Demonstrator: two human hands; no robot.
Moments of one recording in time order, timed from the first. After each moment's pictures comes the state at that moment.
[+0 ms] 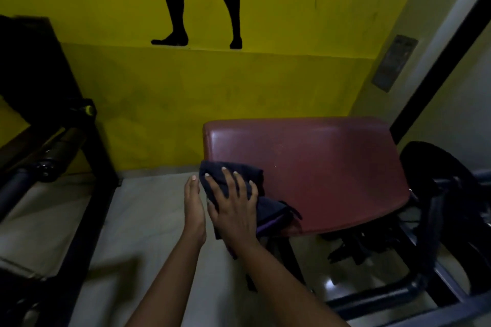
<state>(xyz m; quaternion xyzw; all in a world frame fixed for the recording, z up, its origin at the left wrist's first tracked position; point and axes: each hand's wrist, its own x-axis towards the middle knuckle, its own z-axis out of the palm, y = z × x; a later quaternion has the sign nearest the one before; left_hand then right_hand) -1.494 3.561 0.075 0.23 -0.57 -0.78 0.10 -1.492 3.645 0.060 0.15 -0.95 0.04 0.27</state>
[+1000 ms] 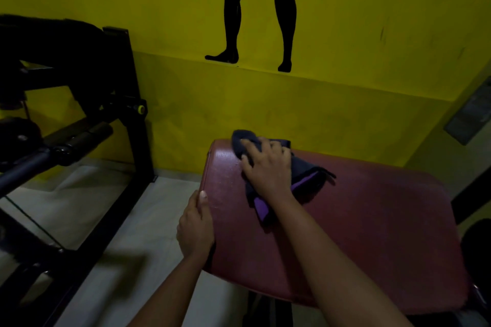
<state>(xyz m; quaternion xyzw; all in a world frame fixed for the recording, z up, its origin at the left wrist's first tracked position) -1.520 3.616 0.072 0.35 -0.77 -0.47 0.26 -1.647 3.711 0.140 0.25 -0.90 0.04 0.36</state>
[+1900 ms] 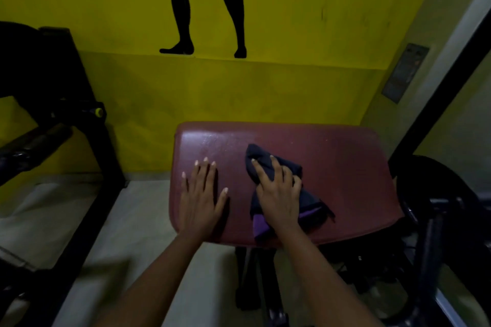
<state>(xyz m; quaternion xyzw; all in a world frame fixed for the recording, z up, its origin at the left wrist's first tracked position) -1.510 3.642 0.060 0.02 -0.95 -0.14 0.29 -1.555 3.814 0.067 0.11 -0.94 0.00 0.34</state>
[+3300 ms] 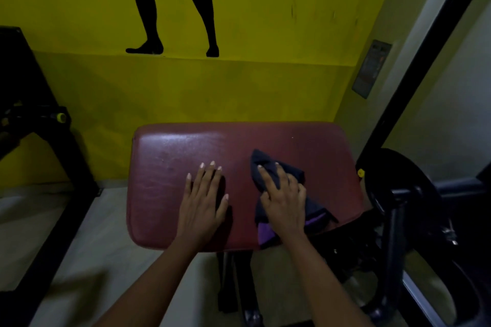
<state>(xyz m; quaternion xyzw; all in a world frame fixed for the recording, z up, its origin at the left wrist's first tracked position) -1.524 3.710 0.071 -0.07 -0.96 -0.10 0.27 -1.556 3.901 0.058 0.08 -0.95 0.05 0.31</state>
